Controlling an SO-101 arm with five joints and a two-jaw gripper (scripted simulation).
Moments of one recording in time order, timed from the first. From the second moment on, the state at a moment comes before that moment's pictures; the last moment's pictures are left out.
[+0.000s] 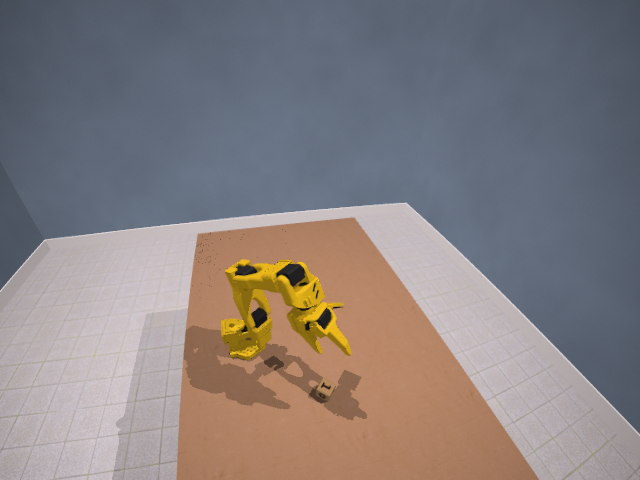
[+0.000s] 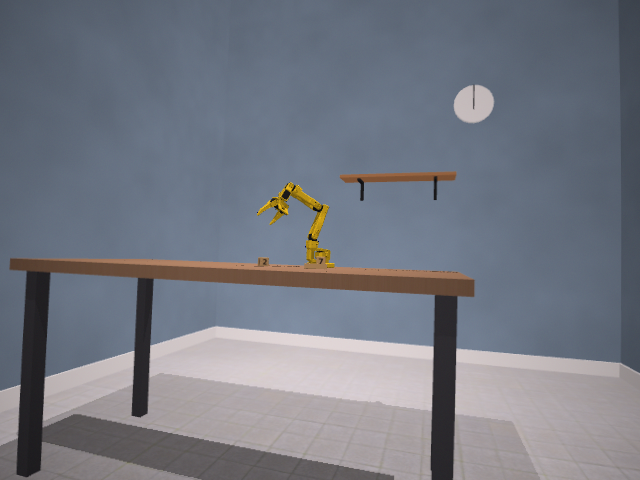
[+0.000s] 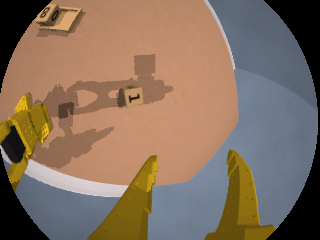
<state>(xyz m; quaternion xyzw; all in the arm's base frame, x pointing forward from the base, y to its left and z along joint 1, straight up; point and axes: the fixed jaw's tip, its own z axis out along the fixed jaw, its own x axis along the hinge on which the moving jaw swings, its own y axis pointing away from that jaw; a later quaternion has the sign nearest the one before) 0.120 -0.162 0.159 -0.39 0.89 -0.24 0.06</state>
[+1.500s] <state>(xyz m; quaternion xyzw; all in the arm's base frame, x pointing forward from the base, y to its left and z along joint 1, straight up) 0.171 -0.010 0.145 -0.68 0.69 -0.19 0.17</state>
